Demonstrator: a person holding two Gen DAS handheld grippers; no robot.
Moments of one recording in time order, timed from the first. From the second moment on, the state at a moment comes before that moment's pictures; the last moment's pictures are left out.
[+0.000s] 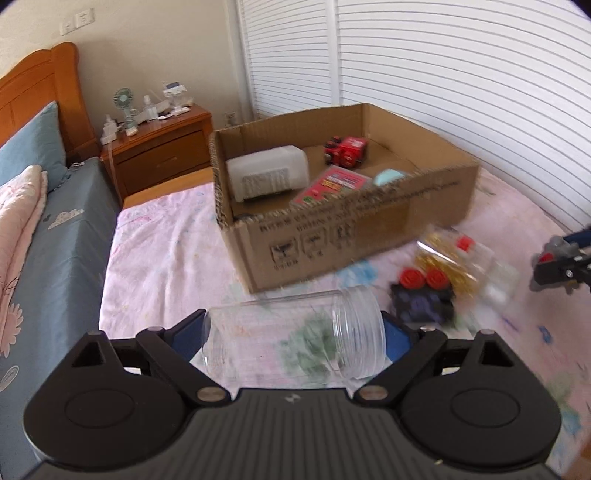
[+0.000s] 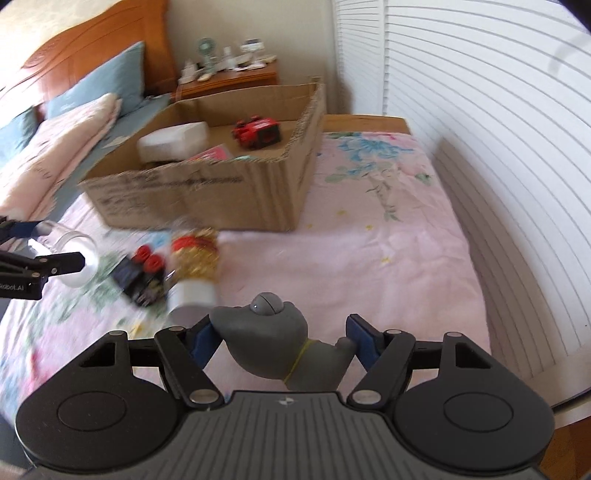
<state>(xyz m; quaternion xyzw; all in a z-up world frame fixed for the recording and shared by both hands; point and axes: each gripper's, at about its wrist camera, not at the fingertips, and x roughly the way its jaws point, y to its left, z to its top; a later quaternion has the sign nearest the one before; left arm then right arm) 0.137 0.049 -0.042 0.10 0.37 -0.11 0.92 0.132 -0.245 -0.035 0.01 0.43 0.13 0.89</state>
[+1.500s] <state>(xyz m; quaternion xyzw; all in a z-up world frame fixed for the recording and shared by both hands) 0.107 0.048 -0.070 0.09 0.39 -0.14 0.90 0.120 -0.214 -0.061 -0.01 0.43 0.07 0.90</state>
